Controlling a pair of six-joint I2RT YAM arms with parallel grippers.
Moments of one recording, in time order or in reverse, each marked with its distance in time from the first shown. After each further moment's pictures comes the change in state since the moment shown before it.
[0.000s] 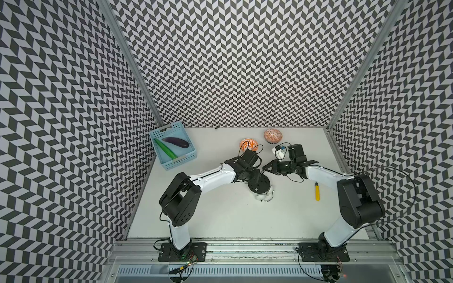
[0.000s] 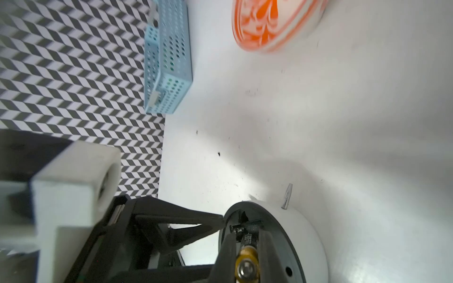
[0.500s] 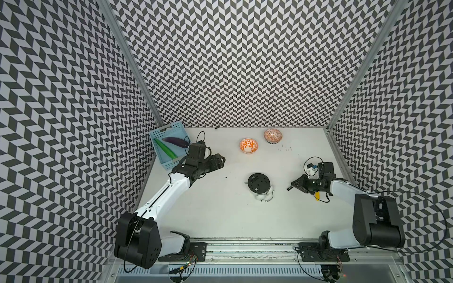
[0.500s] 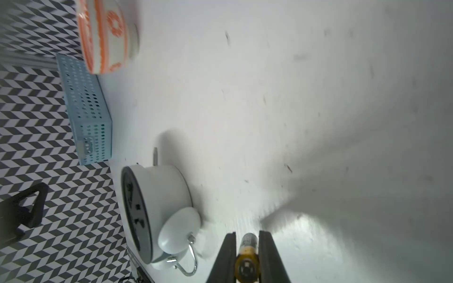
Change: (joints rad) left arm 0.506 -0.456 -0.368 0.063 0.144 -0.124; right arm -0.335 -0.168 -0.368 -0.157 0.076 -0.098
